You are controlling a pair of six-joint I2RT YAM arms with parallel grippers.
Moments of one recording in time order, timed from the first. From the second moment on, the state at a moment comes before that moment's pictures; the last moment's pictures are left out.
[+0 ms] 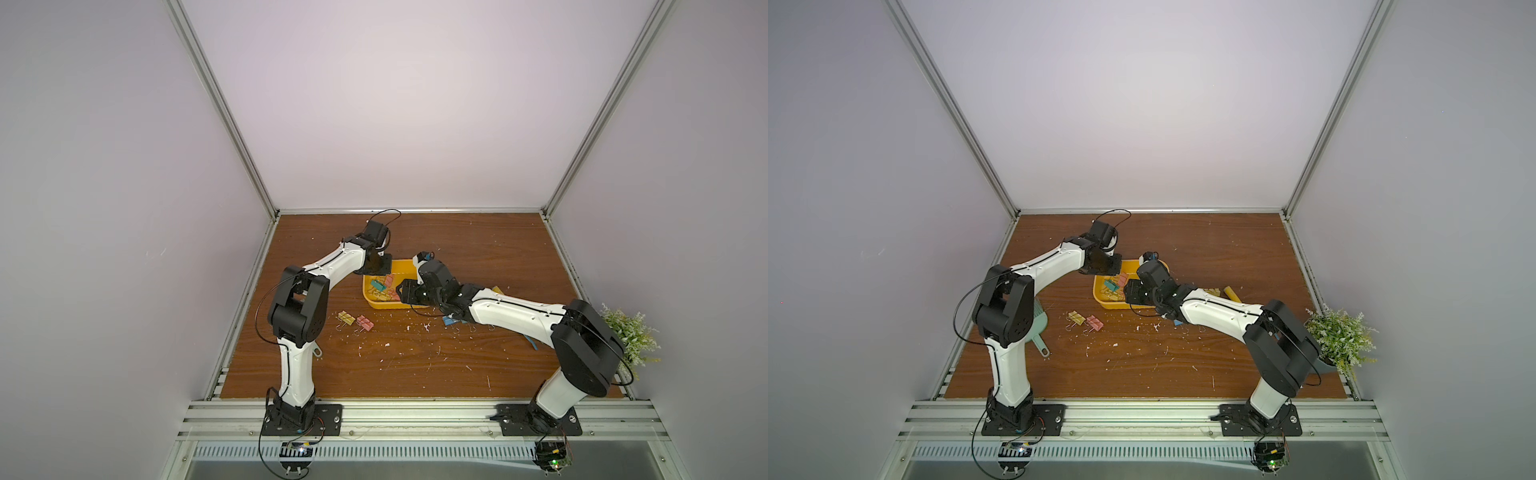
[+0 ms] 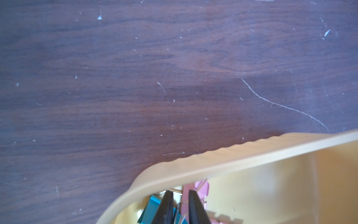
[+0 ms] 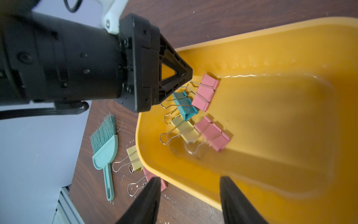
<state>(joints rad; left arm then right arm) -0.40 1.99 1.49 -0.61 0.07 -0.31 0.84 1.66 1.05 -0.07 0.02 0.75</state>
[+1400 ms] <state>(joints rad) -0.40 1.92 1.38 -0.46 0.40 -0.36 0.81 1.47 0.96 -0.12 0.13 0.74</state>
